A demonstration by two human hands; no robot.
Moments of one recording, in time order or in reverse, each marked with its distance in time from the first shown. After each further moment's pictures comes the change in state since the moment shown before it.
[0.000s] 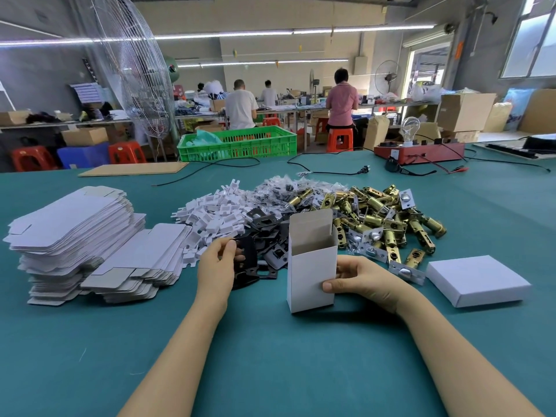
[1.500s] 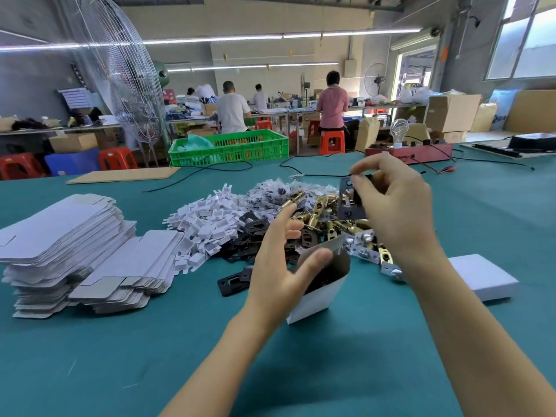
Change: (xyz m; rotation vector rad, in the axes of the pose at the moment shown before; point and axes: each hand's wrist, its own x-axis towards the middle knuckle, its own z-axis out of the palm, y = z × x) left_hand -0.079 0.059 0.049 0.110 -0.369 0.588; right_hand -0.028 -0.125 0.018 -0.496 0.980 -0.528
